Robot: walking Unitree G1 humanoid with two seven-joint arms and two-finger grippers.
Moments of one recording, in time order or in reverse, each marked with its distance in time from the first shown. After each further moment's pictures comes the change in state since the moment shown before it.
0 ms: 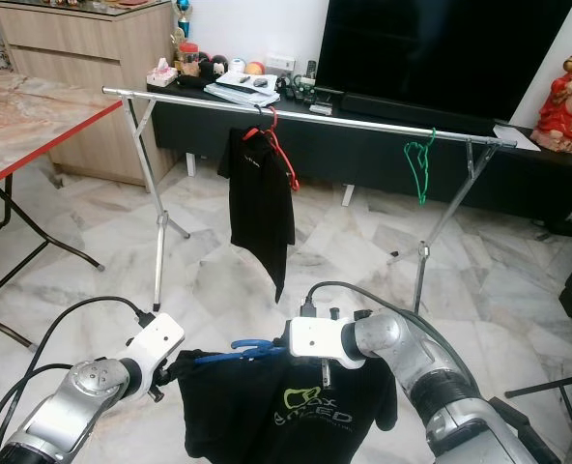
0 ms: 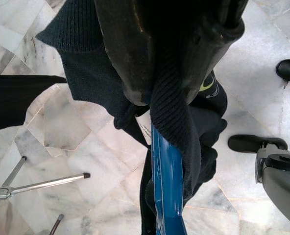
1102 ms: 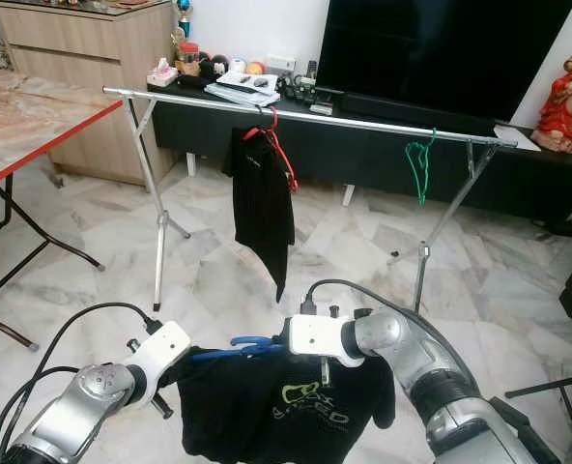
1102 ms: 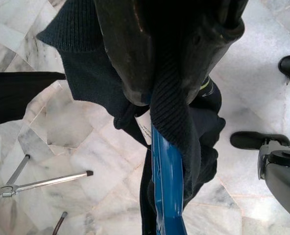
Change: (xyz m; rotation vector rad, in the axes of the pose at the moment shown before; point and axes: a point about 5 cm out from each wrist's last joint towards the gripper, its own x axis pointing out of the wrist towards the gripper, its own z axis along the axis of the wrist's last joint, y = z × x) left arm 0.003 -0.010 -0.002 0.013 0.034 -0.051; right arm -0.001 -0.002 0.001 0.003 -0.012 -0.012
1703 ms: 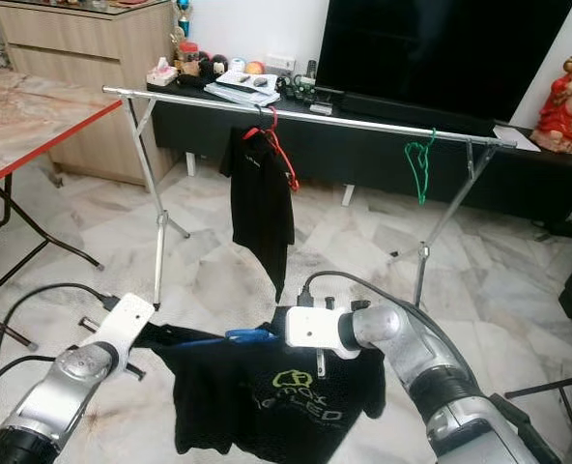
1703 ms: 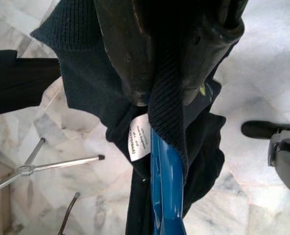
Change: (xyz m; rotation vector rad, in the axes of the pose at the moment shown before) left arm -0.011 0.055 -0.008 -0.085 0.053 0.440; right arm -0.005 -0.008 0.014 -0.045 -0.058 -0.043
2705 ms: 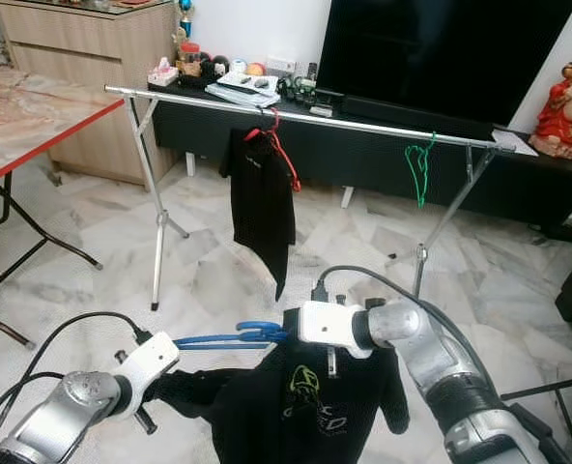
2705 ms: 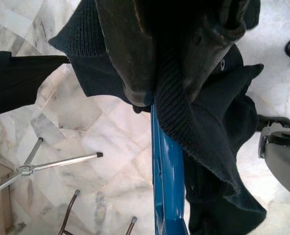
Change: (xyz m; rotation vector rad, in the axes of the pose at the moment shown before) left arm -0.025 -0.044 -0.015 0.138 0.030 -0.536; right arm -0.018 0.002 -0.003 0.047 -0.037 0.020
